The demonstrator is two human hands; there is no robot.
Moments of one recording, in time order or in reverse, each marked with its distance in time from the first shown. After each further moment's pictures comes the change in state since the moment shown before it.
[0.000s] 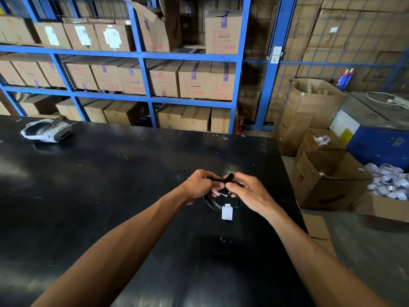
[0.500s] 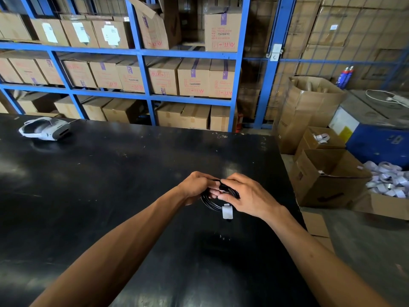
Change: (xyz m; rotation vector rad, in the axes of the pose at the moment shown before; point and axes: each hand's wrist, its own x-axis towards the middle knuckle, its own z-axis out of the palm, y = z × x) left_hand 0.004 -0.015 -0.003 -0.269 -0.041 -0.108; right_hand -0.009 0.003 0.001 -0.765 0.029 -0.541
